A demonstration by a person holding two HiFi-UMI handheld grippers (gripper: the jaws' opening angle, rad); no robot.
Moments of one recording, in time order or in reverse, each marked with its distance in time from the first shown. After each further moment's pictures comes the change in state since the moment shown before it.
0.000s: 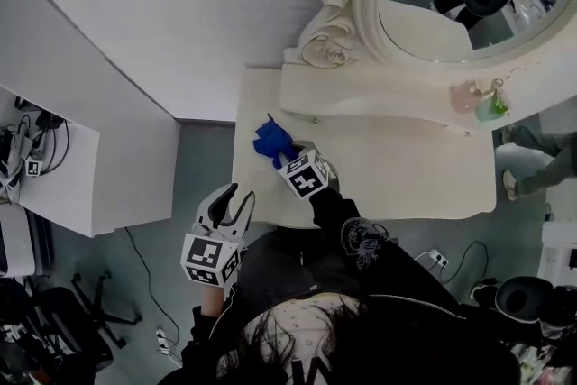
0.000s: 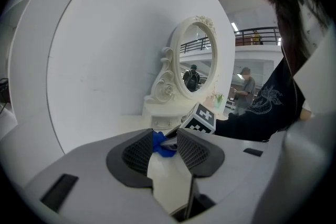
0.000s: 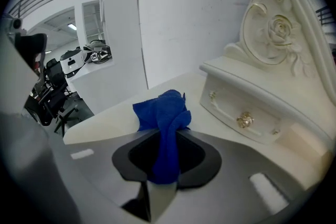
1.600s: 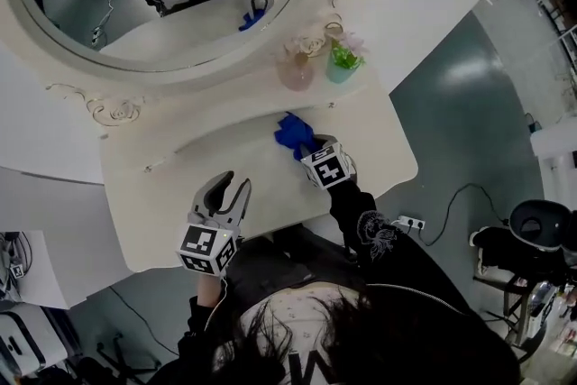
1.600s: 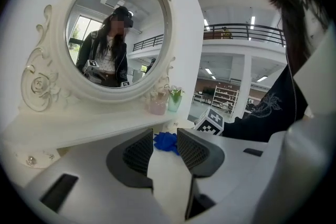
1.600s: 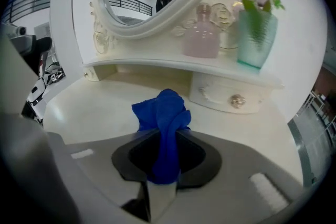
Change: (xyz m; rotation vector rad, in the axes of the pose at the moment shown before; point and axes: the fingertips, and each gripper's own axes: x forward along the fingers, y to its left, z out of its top) left arm 0.260 -0.345 0.045 0.142 0.049 -0.319; right arm -0.248 -0.378 -0.272 0.373 -0.018 -0.297
